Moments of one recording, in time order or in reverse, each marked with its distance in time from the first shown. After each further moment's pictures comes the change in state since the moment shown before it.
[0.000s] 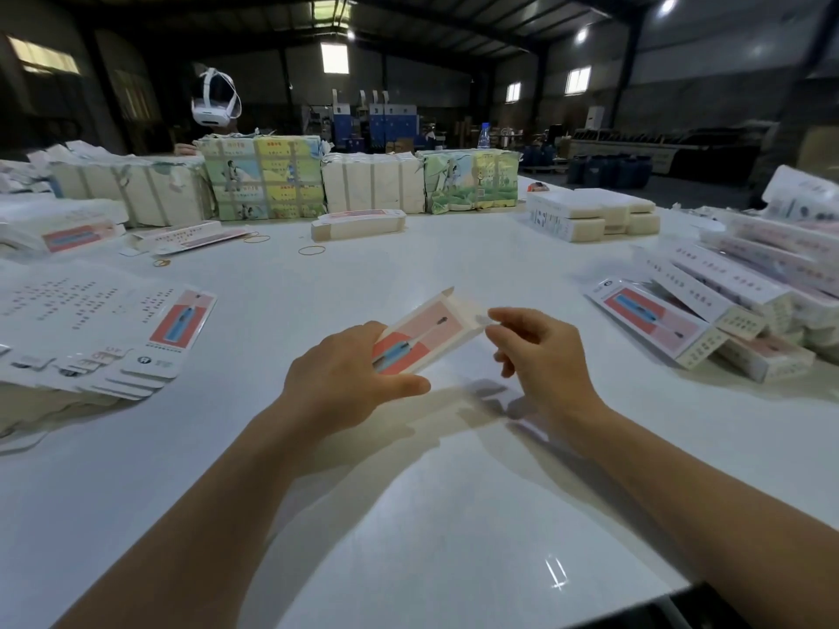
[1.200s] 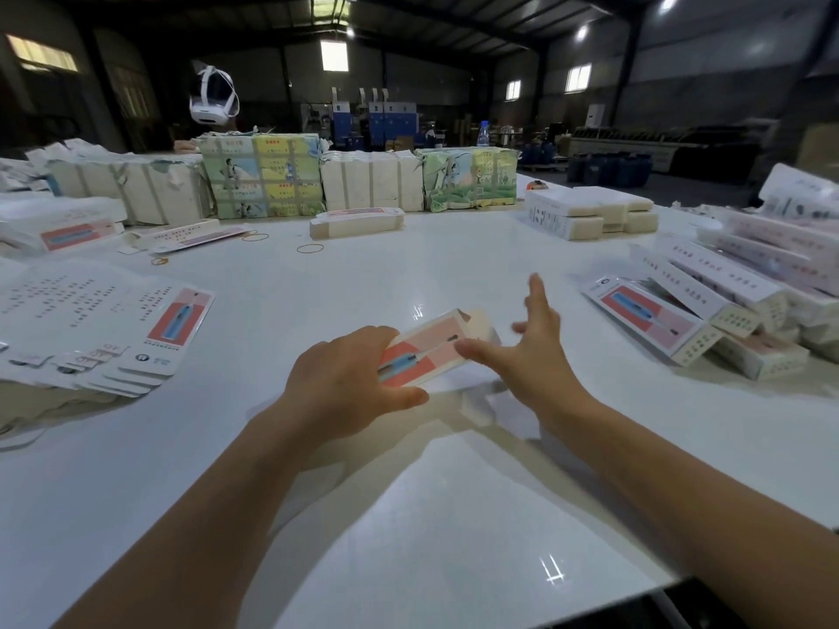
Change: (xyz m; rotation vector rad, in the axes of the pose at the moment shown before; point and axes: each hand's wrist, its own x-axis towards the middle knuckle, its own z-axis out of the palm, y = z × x) left_hand -0.005 0.006 0.002 0.118 0.027 0.098; right_hand 0.001 -0.006 0.005 -0.205 -0.097 0.199
